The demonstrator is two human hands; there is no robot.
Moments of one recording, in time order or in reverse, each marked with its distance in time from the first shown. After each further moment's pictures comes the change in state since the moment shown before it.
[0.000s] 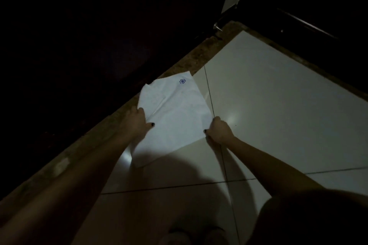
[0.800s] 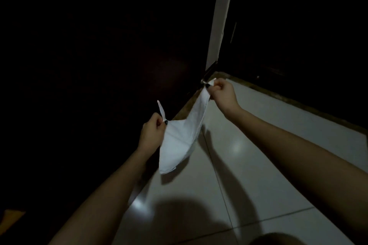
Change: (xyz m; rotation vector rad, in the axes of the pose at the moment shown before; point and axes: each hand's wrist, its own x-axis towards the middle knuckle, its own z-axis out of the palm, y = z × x) left_hand -0.012 0.096 -0.183 -0.710 0.308 0.255; right_hand -0.047 -0.152 -0.254 0.844 0.444 -0.393
